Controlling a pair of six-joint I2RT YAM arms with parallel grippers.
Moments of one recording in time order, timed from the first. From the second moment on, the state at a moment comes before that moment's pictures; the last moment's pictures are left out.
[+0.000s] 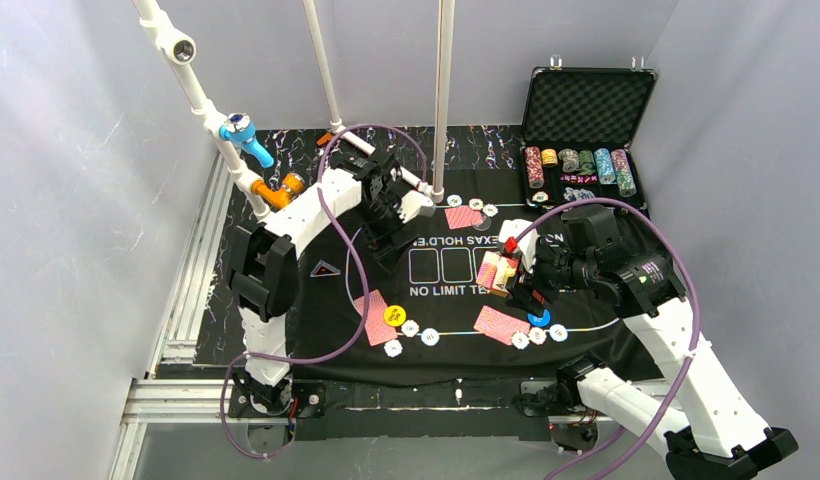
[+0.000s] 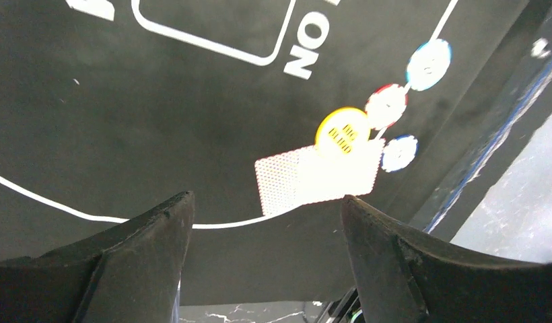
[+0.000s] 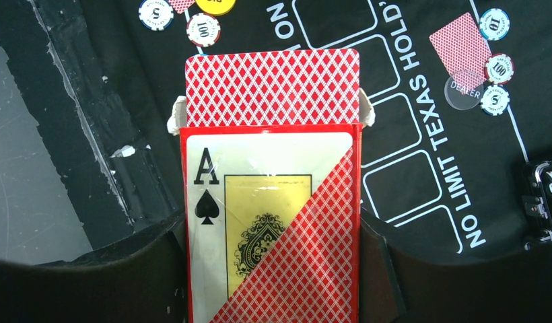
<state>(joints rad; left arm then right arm) -0.54 1.94 1.66 -1.23 0.41 0.61 0.50 0.85 1.12 -1.11 -0.49 -0.59</state>
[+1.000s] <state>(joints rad) -0.76 1.80 1.73 -0.71 1.01 -0.40 0.50 0.86 1.12 -1.02 -0.50 -0.58</state>
